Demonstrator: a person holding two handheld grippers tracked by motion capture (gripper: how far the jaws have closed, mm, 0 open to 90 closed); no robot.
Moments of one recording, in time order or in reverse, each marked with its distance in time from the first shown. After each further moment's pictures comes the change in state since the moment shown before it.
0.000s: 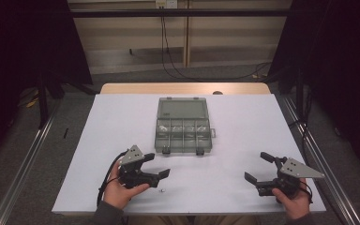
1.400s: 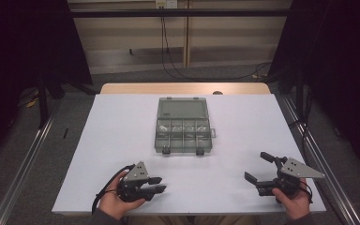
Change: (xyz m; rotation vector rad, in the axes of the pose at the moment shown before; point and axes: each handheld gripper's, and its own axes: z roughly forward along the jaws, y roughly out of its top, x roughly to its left) left arm -0.018 -0.024 -0.007 0.217 -0.115 0.155; right arm 0.000 0.001 0.000 -0.007 0.002 0.004
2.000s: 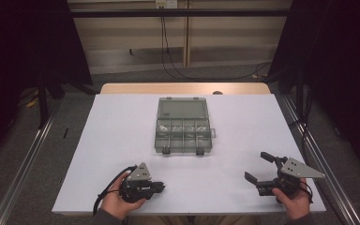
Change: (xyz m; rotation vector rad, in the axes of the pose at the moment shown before) left arm 0.001 -0.003 0.006 0.046 -0.002 -0.033; right arm 0.000 0.000 0.000 0.001 -0.002 -0.003
